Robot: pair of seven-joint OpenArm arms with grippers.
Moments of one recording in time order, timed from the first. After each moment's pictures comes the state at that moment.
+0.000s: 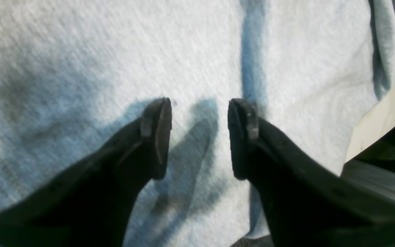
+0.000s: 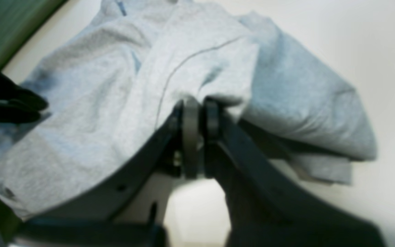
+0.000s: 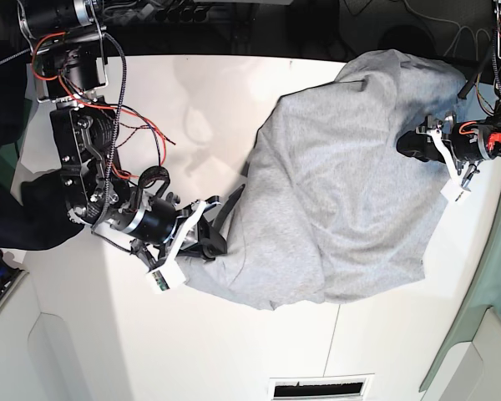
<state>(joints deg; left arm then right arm) 1.4 -34.0 -3.2 63.3 -47.5 -39.3 51.4 13.4 5.7 -9.5 75.4 27.0 28.4 -36.3</state>
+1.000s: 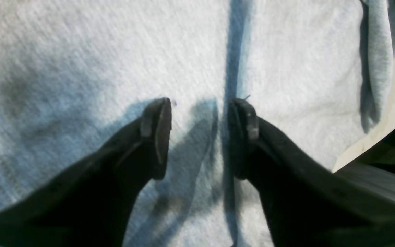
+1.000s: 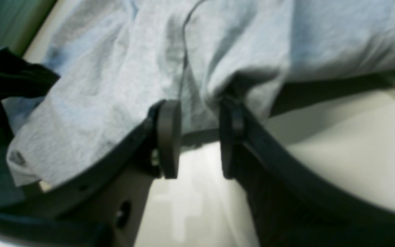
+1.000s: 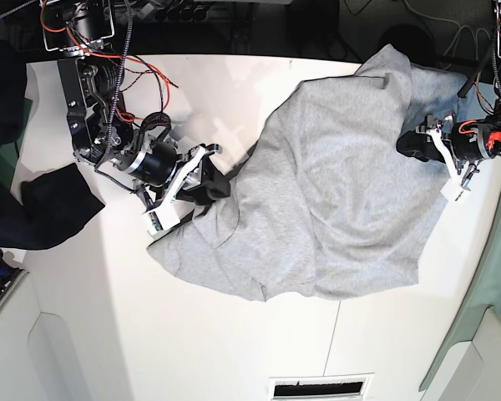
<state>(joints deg) 1.4 -34.0 -3.2 63.3 -47.3 -39.3 50.6 2.9 5.1 -7.5 75.4 26.7 28.3 -32.0</state>
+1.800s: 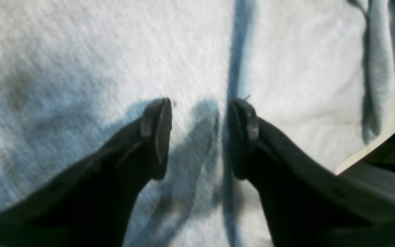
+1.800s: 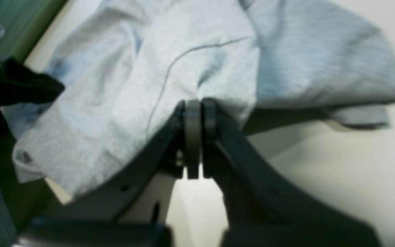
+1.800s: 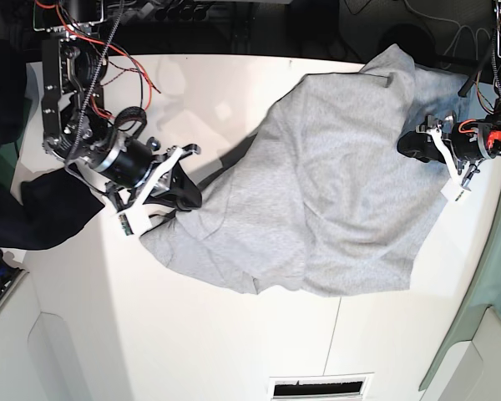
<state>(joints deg) 1.5 -34.0 -3.2 63.3 -45.7 -39.4 49.4 -3.7 5.5 2.4 92.3 29.5 28.9 -41.8</state>
